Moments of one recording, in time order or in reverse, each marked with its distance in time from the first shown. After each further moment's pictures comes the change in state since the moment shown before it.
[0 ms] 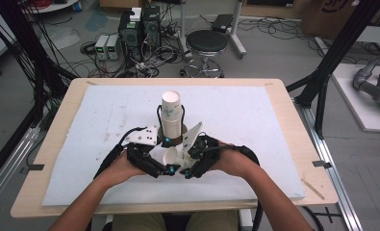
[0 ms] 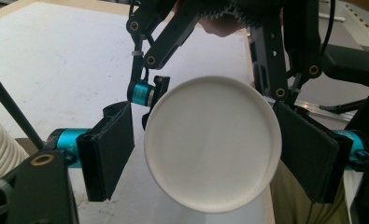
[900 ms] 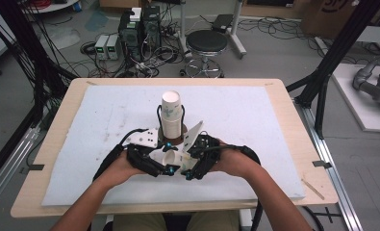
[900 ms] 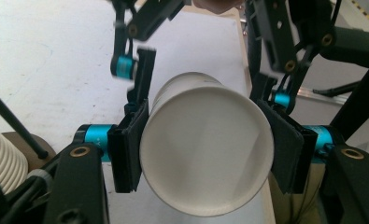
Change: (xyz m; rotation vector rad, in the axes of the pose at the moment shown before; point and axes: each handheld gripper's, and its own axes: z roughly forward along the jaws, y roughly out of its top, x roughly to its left) left arm 0.002 -0.004 0.000 0.042 -0.033 0.025; right arm 0.001 -0.001 -0.005 -0.004 -0.015 0.042
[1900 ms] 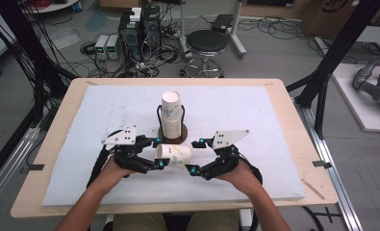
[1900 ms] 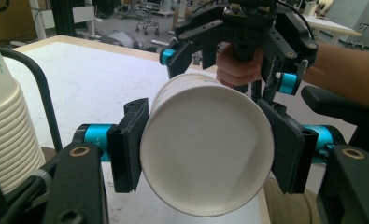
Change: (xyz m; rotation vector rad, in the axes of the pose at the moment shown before) left arm 0.005 -0.030 -0.024 -0.295 0.030 -0.081; right arm 0.014 -0.062 -0.005 -0.583 -0.049 0.262
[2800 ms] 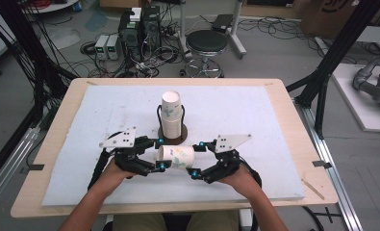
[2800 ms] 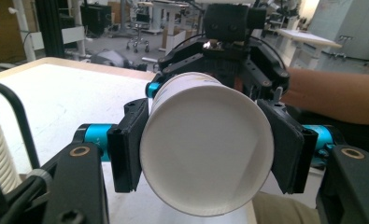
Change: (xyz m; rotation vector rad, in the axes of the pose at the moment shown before) left arm -0.009 0.003 0.003 -0.068 -0.056 0.030; right arm 0.000 -0.015 0.001 -0.045 0.039 0.009
